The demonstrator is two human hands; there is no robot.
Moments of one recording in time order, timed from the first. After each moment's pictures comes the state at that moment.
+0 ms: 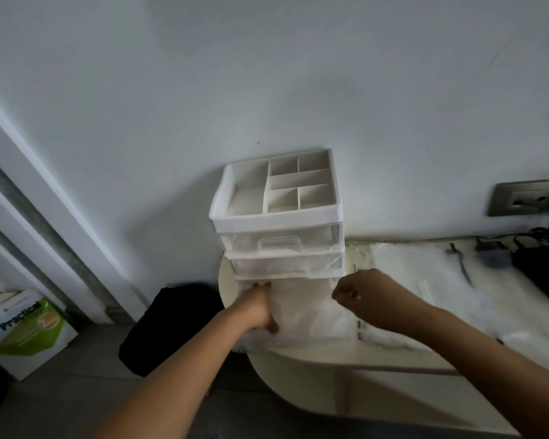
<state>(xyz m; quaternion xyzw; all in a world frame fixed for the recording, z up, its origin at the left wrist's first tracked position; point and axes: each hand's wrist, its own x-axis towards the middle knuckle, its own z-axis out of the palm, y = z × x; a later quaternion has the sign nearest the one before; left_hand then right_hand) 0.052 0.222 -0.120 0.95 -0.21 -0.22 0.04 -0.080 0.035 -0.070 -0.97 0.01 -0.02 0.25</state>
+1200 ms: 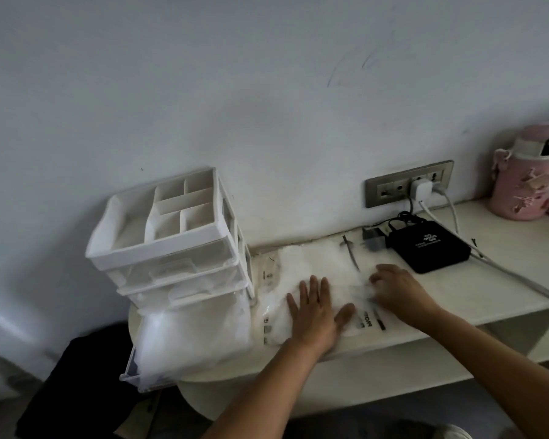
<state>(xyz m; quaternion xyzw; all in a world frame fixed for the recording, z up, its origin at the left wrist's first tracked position) -0.081 0.014 -0.168 0.90 -0.40 -0.15 0.10 -0.172 -0.151 -0.166 -0.94 0.27 -0.05 0.21</state>
